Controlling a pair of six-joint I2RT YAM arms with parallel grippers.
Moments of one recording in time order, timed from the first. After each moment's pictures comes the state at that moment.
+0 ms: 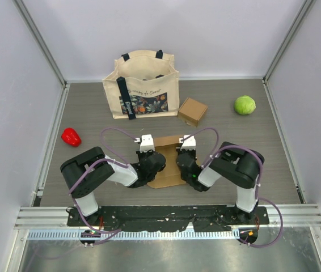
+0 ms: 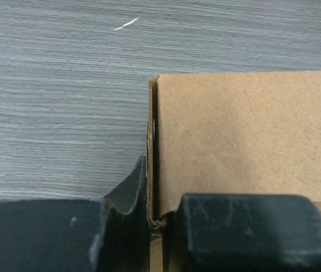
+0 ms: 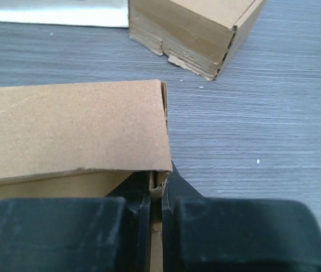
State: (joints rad) left arm -1.01 1.74 0.58 0.52 -0.94 -0.63; right arm 0.95 1.85 0.44 1.13 0.92 0.14
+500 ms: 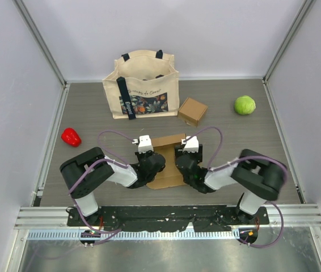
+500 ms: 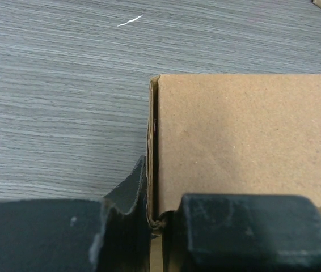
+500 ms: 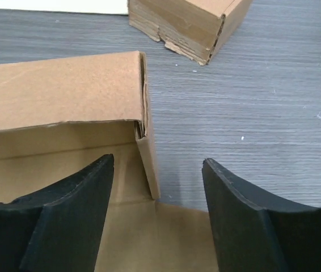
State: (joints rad) left arm -1.01 1.74 0.57 0.52 -0.96 -0.72; right arm 1.03 1.72 0.46 0.85 1.04 0.28
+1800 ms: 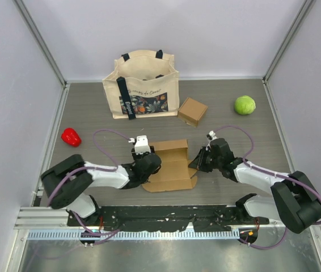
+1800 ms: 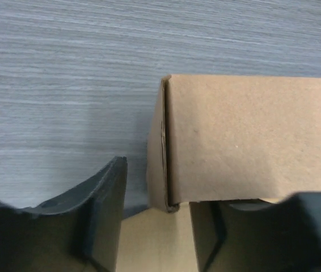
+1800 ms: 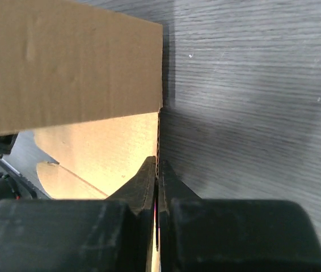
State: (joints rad) left arm -1.01 1.60 0.56 0.31 -0.83 -0.79; right arm 0.48 1.24 0.37 0.11 -0.28 0.75
